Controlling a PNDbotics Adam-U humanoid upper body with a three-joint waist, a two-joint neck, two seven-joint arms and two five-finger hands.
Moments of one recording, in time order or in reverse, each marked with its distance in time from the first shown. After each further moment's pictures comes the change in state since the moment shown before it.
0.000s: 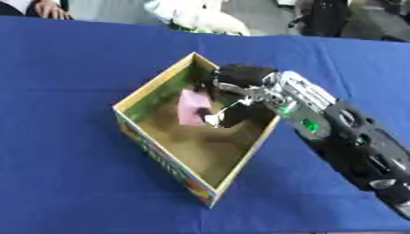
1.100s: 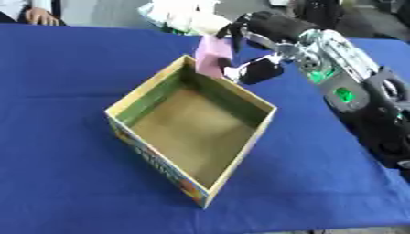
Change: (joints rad) left arm 0.001 0.001 0.003 0.000 0.001 -0.004 0.008; right arm -0.048 -0.095 -0.107 -0.124 -0.027 0.092 -0.067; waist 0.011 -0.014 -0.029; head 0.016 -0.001
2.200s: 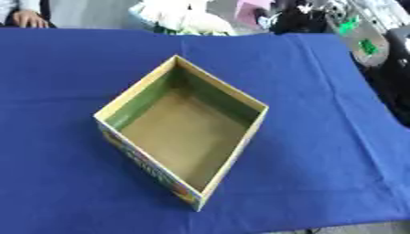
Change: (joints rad) left arm -0.002 0.000 -0.005 0.000 -0.003 -0.011 -0.001; right arm -0.111 -0.160 -0.106 0.143 0.096 0.028 0.005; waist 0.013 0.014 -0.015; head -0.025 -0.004
